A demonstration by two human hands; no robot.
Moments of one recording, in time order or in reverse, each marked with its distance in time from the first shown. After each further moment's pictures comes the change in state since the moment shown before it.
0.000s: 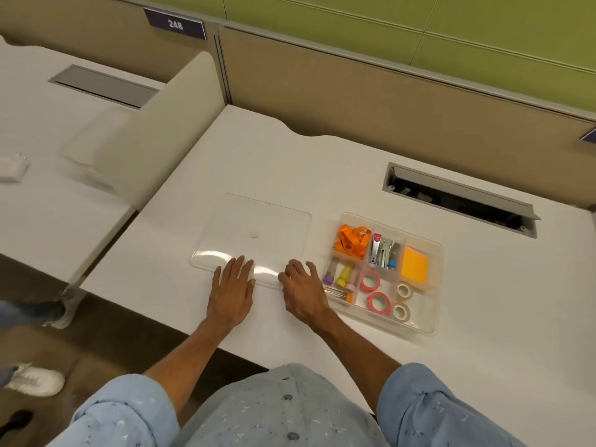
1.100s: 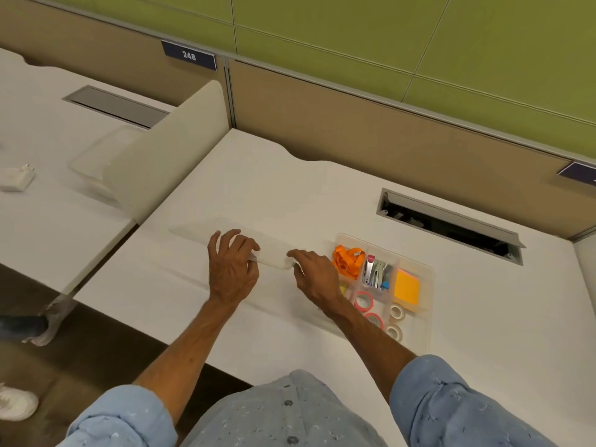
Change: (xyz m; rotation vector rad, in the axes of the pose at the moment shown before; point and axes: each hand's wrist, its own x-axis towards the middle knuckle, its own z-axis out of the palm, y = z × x) left_hand 0.054 0.028 -0.063 -0.119 0.637 0.119; right_hand 0.020 0.044 -0.063 0.239 0.297 0.080
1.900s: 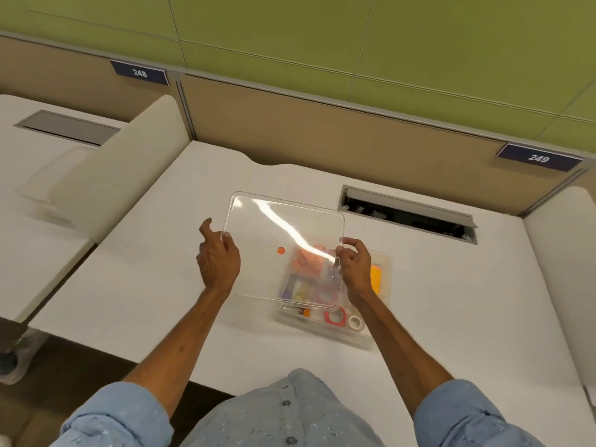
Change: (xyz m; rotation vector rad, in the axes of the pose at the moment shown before) left_hand 0.034 0.091 0.019 -0.402 -0.050 -0.600; right_hand -0.062 0.120 -0.071 1.131 0.411 0.711
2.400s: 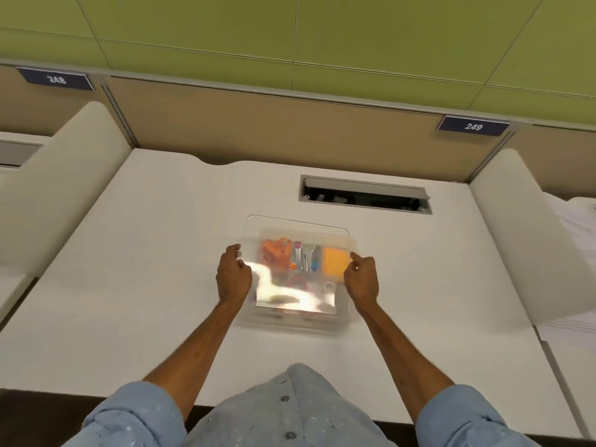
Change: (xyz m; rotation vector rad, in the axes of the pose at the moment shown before) left_hand -0.055 0.019 0.074 -0.025 -0.368 0.007; right_hand -0.014 0.038 -0.088 -0.527 0.292 0.156
